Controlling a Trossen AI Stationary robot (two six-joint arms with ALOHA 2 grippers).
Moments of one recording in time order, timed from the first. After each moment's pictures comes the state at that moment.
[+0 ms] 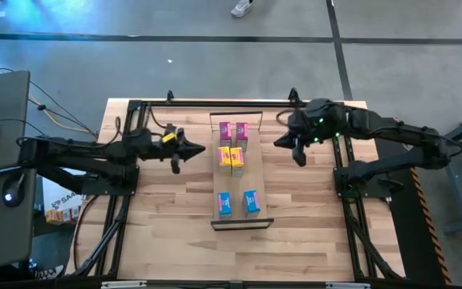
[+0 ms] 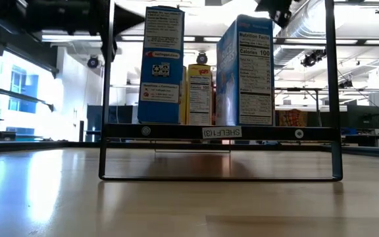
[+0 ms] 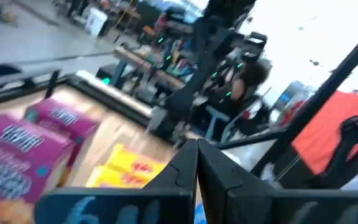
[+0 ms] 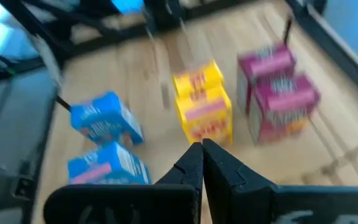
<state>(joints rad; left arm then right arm) 0.14 0.93 0.40 0.56 0.08 -0.51 -0.20 1.10 1.19 -0.71 -0.19 0.15</state>
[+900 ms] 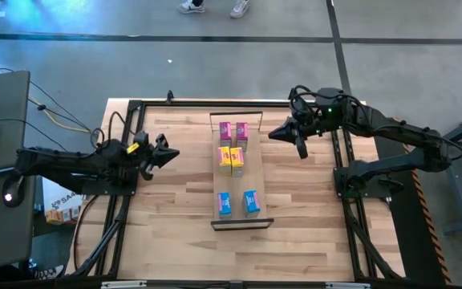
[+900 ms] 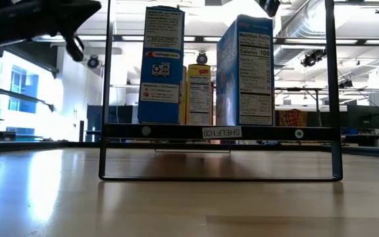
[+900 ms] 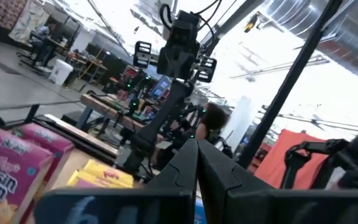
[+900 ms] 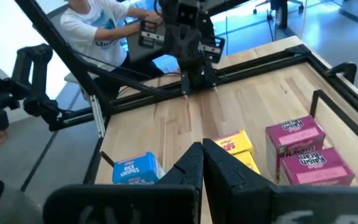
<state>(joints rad) 0.06 0.47 0.10 0.68 0.01 -0.53 -0.28 1.09 1.19 -0.46 -0.37 0.19</state>
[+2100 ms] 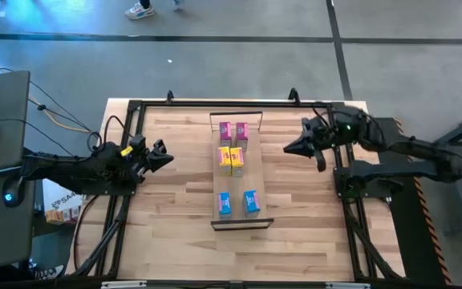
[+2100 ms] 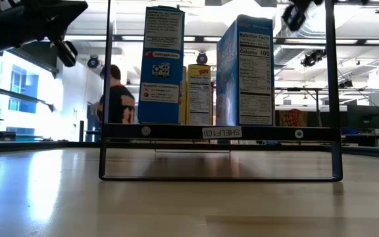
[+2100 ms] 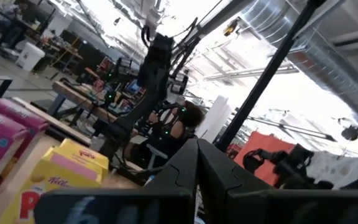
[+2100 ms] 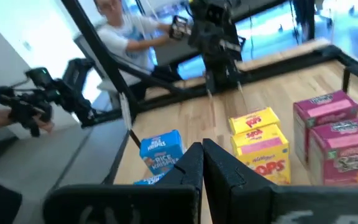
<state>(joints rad) 0.06 0.29 0.01 0.63 0.09 -0.64 -0.27 0.79 0.83 -0.28 -0.46 0.24</state>
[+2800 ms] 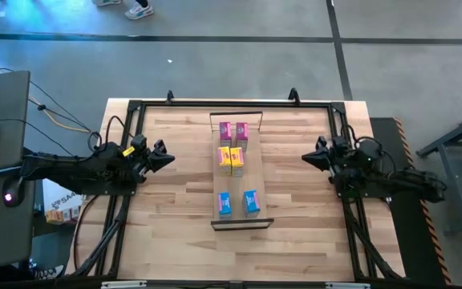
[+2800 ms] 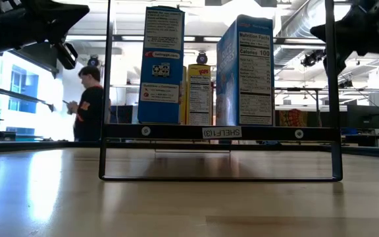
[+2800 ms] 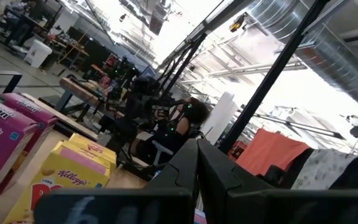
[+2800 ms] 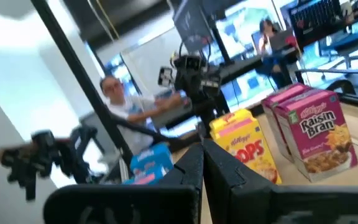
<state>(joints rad) 0.06 0.29 0.01 0.59 0.08 -0.63 -0.25 0.03 0.11 0.07 -0.27 0.48</state>
